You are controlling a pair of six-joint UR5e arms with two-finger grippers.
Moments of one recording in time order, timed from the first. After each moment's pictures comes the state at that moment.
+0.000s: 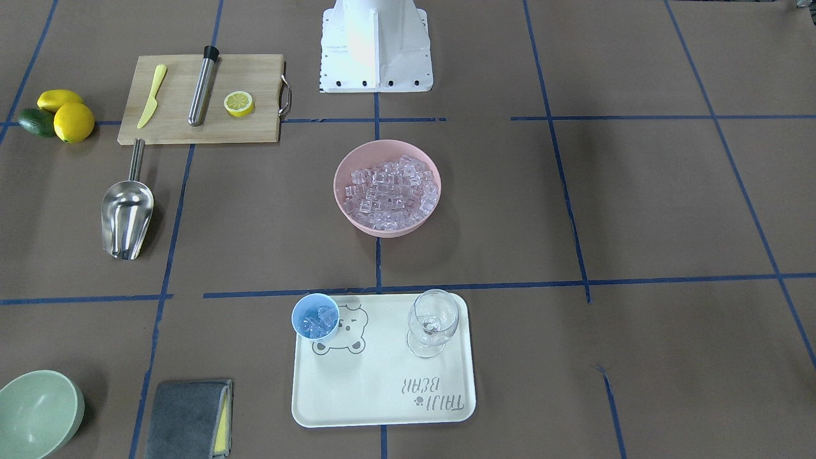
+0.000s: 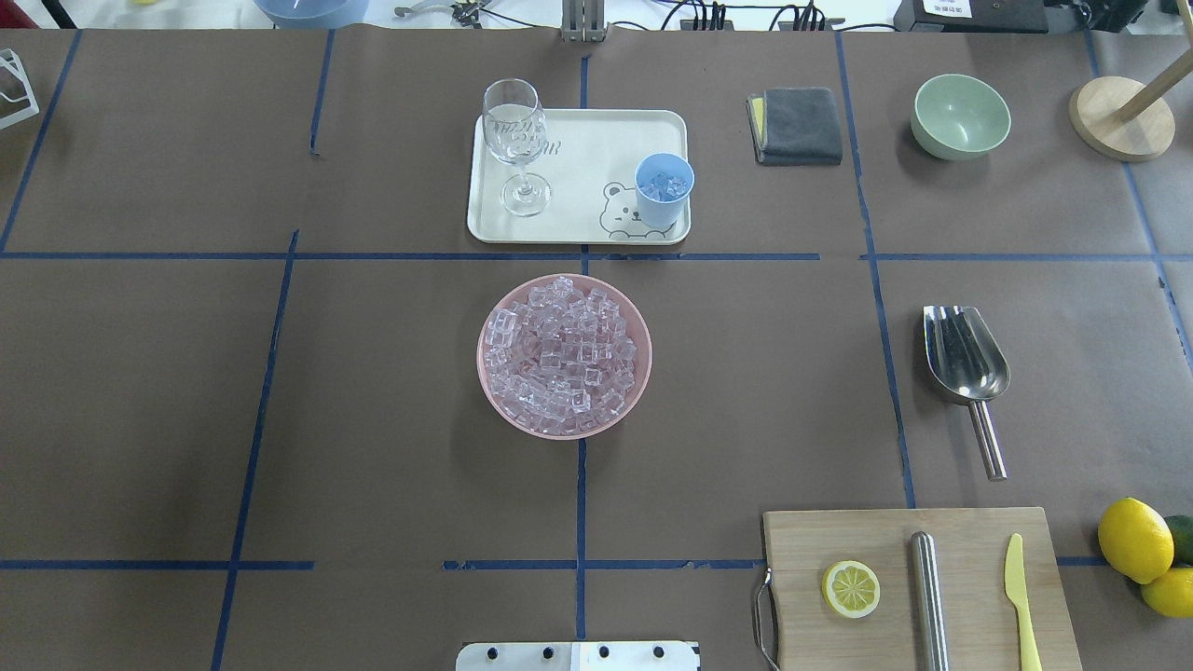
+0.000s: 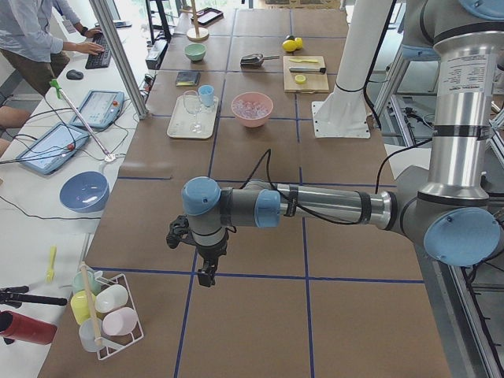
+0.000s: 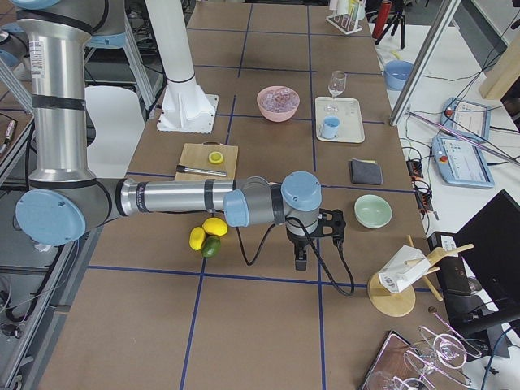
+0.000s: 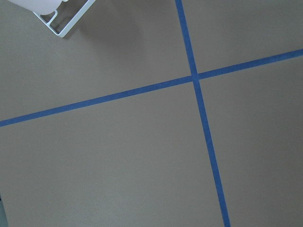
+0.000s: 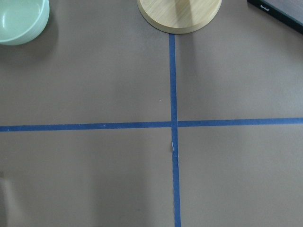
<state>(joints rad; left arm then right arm) -1.57 -1.57 -1.65 -1.49 -2.24 0.23 1.57 -1.61 1.71 -1.51 2.38 0.17</state>
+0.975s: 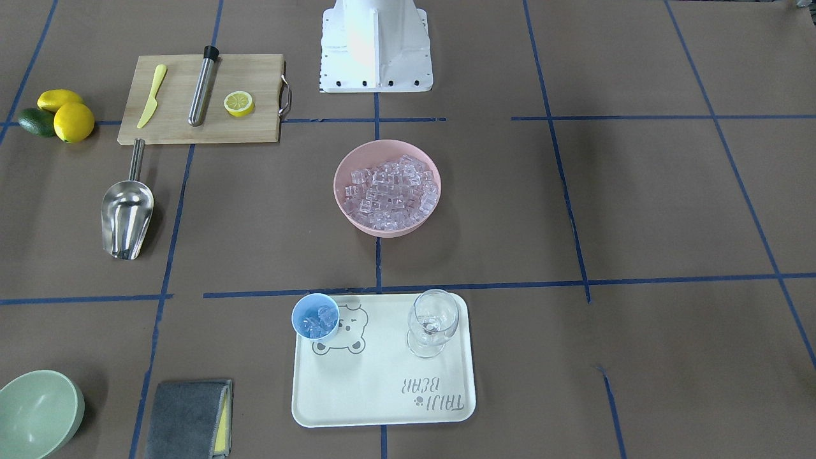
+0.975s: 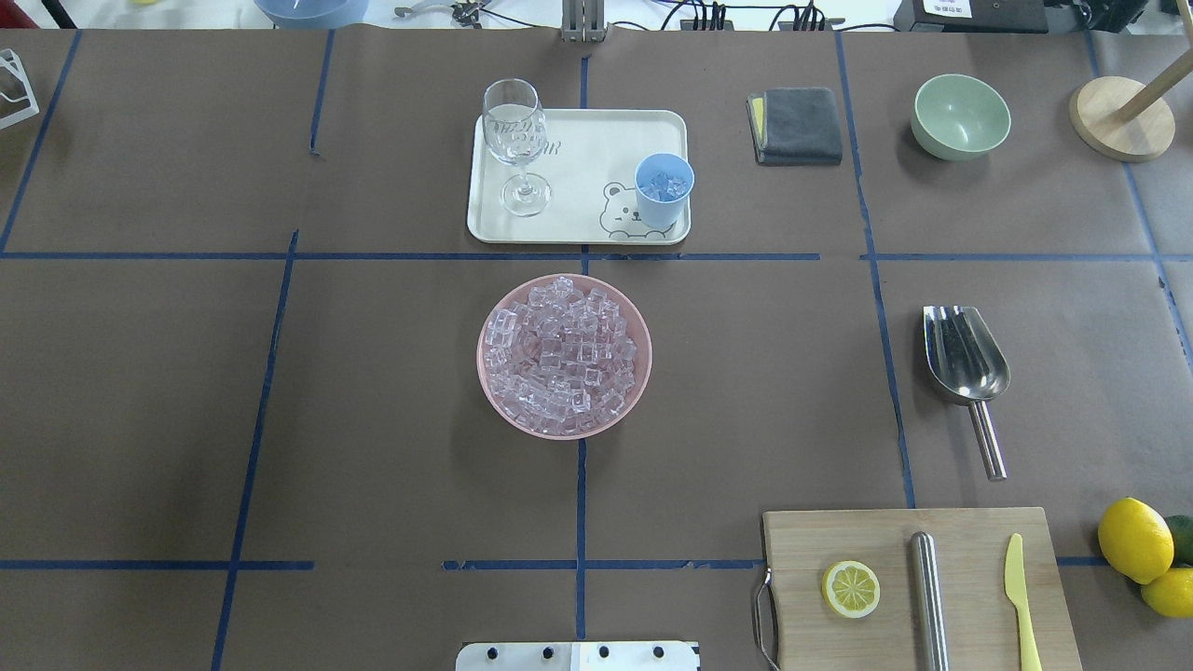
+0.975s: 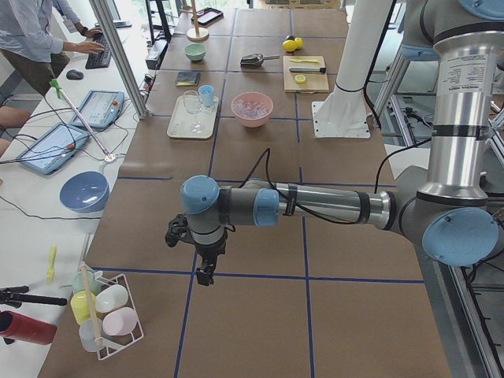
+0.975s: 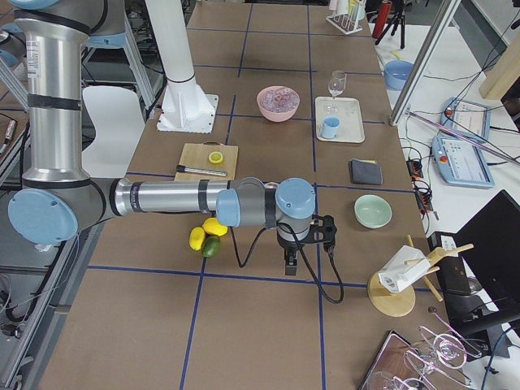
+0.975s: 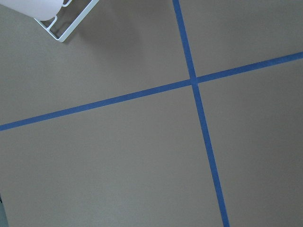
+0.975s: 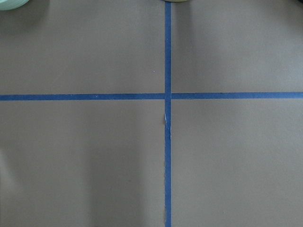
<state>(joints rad) -1.57 -1.58 -1.65 -1.49 -2.24 0.23 1.58 -1.63 1.70 -1.57 2.38 0.06</state>
